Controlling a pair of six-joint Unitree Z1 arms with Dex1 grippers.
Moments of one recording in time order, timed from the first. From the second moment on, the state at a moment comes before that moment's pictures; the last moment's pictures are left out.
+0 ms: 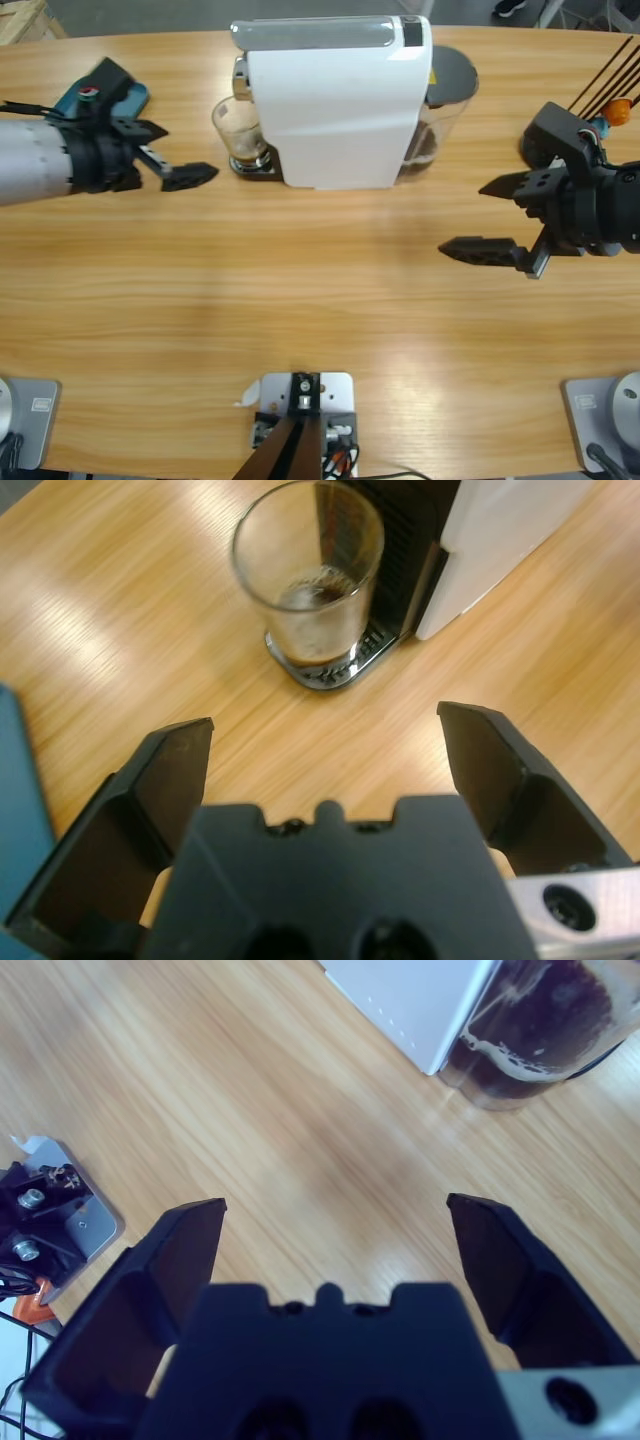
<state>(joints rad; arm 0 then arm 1) -0.74 1.50 -0.65 -0.14 0.07 0.03 0.71 1.29 -0.76 0.39 0.18 -0.06</state>
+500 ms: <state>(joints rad) -0.74 1.80 -0.54 -0.72 0.06 0.04 0.71 1.31 -0.76 0.39 0.18 -0.06</state>
